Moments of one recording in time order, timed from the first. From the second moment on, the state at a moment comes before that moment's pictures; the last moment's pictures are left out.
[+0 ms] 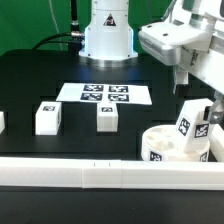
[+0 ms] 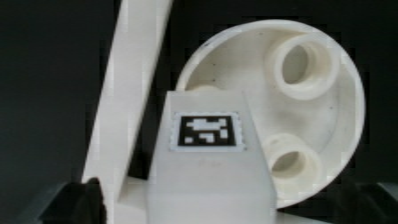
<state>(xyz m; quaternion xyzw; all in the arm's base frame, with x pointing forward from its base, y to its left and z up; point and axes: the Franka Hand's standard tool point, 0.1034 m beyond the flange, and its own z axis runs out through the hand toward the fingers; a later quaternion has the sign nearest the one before) 0.633 0.085 0.092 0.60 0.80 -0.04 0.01</state>
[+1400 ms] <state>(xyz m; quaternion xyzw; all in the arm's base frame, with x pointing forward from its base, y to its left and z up) 0.627 0.073 0.086 0.86 0.51 -0.05 0.01</state>
